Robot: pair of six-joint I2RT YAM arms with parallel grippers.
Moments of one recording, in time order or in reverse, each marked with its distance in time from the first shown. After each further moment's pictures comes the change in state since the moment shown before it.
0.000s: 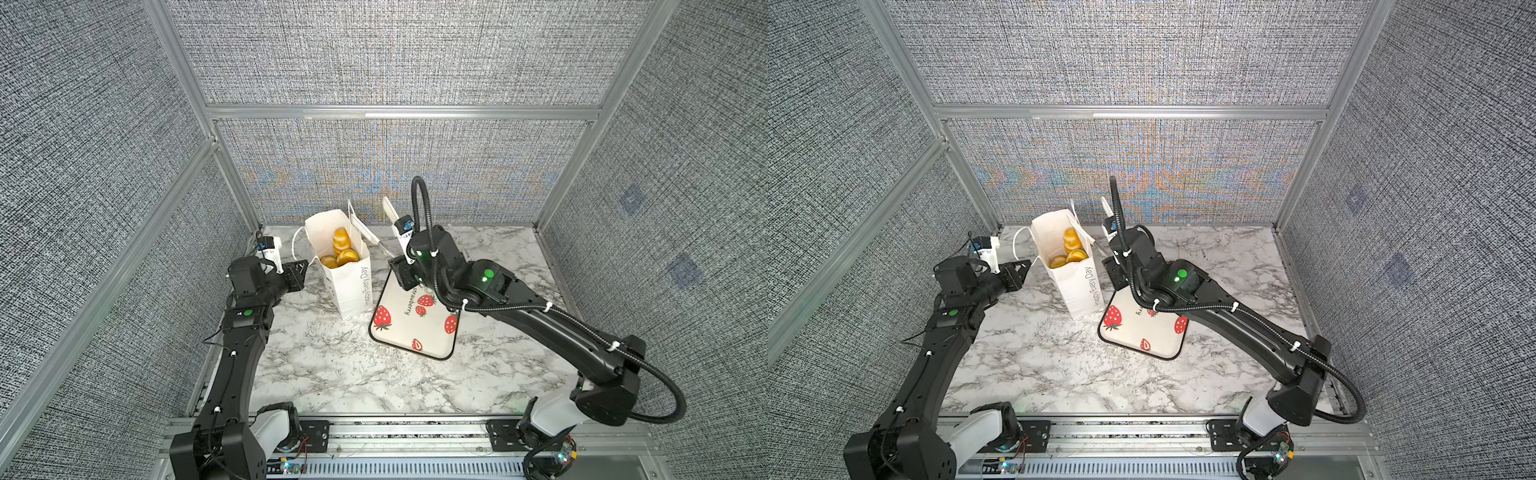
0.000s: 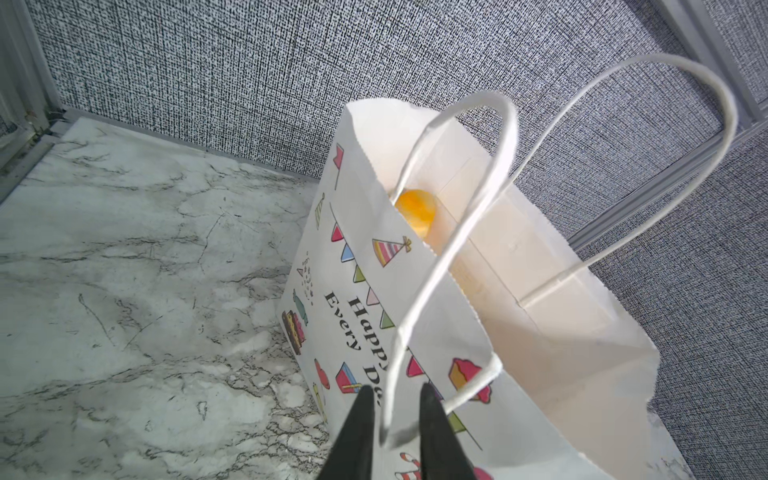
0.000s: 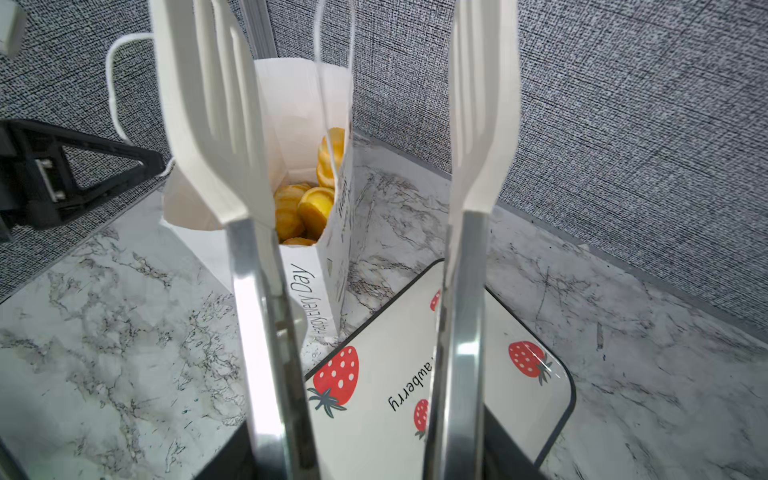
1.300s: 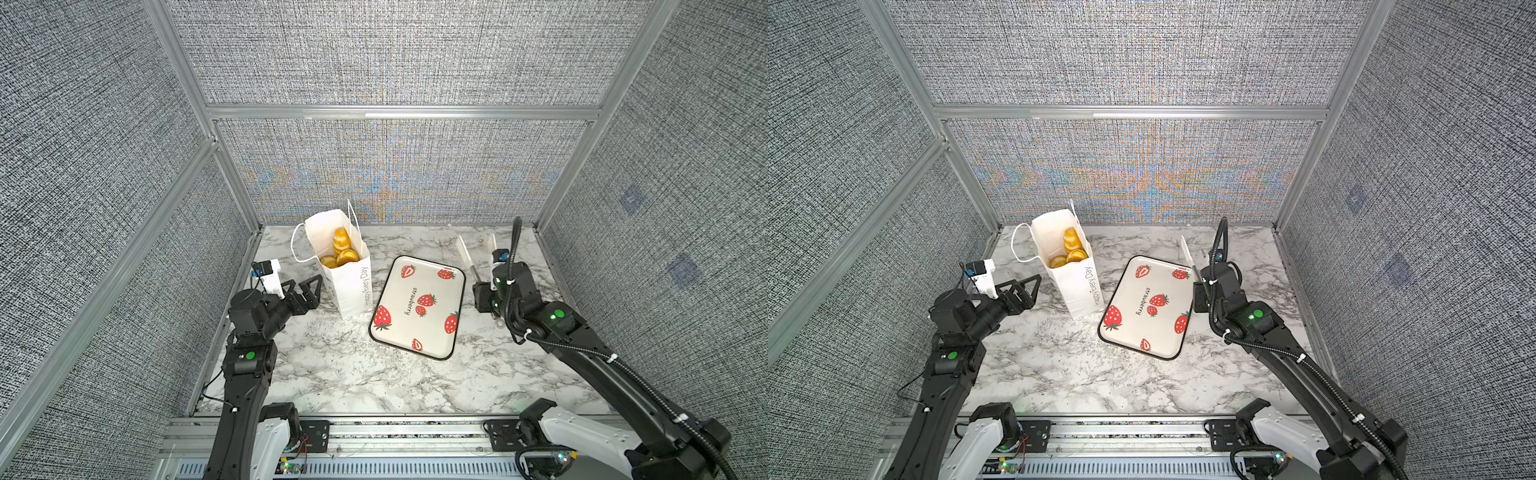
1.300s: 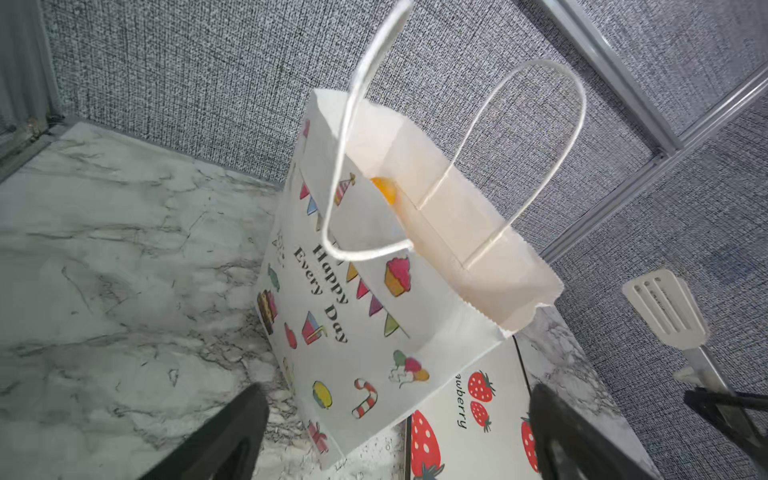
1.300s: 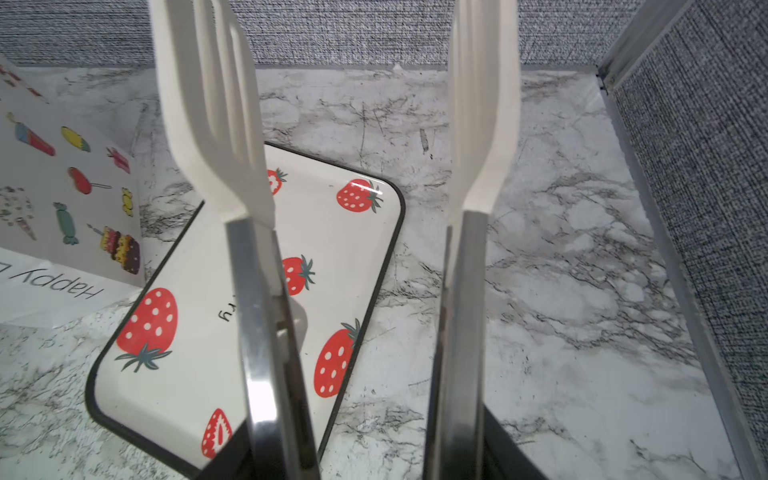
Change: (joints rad) left arm -0.056 -0.351 -0.250 0.026 -0.072 -0.121; right arm -0.444 -0.478 -0.663 0.017 -0.043 0.176
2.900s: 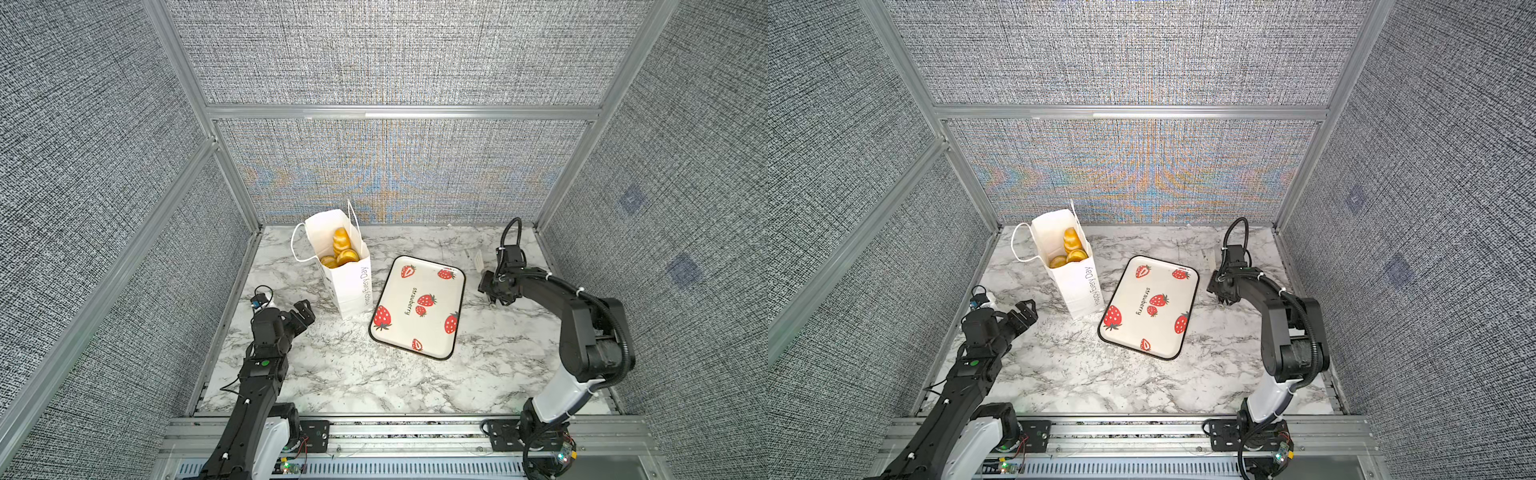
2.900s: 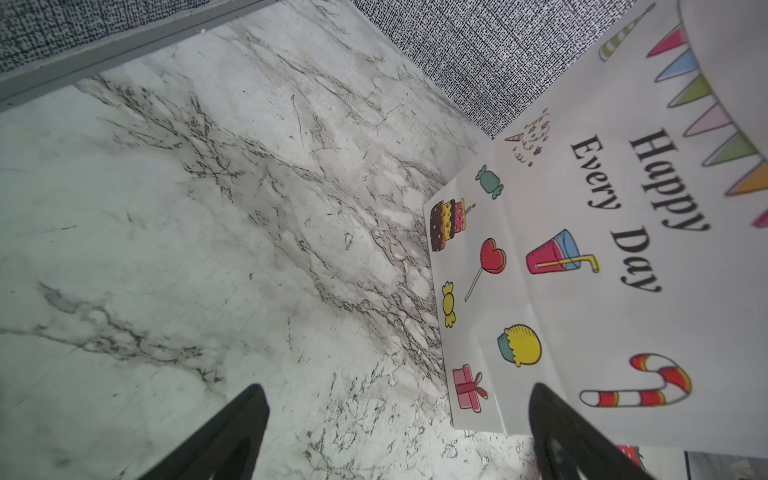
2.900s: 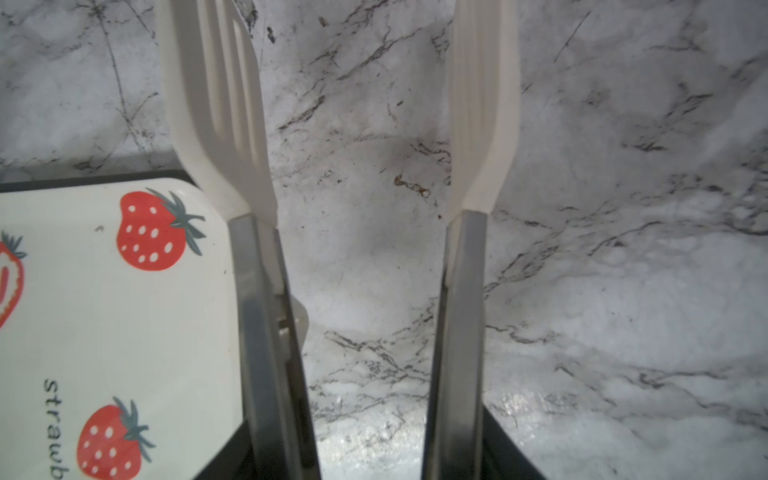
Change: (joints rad) left arm -0.029 0.061 -0.250 0.055 -0.383 -0.171; right arm -0.423 0.710 0.128 0.225 -0.307 0.107
